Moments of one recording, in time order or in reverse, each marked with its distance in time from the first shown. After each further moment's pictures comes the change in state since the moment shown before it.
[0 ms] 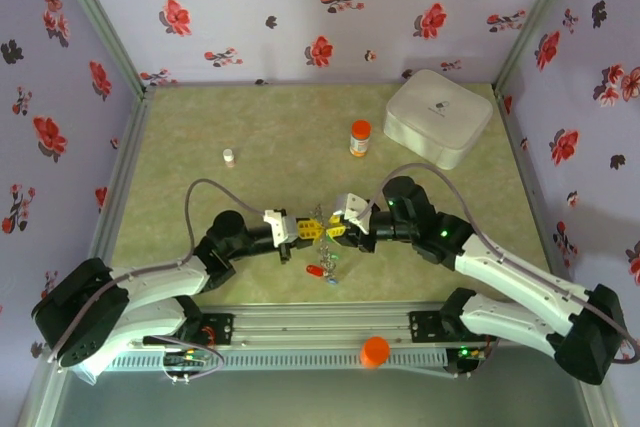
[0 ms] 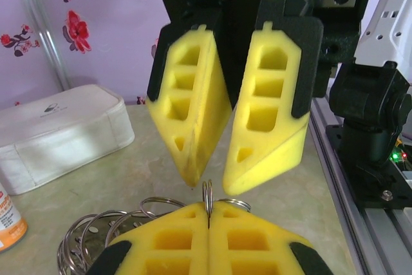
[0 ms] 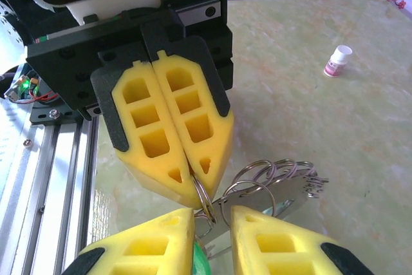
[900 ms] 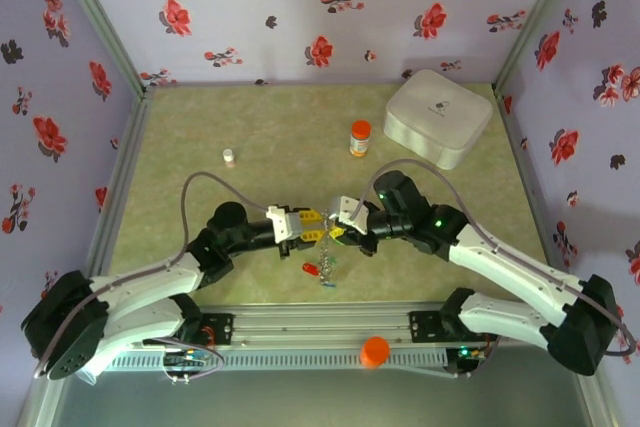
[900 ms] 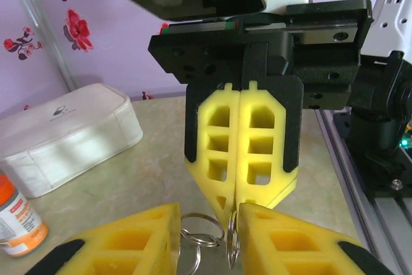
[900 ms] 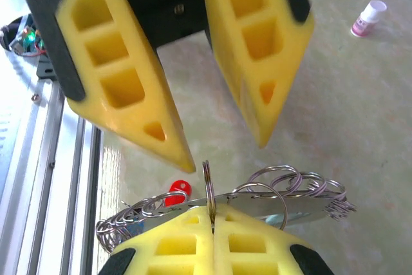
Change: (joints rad) left arm -0.006 -0.114 0.116 -0.322 -0.021 0.121; right arm -0.006 0.078 0.114 -0.230 0.007 -0.116
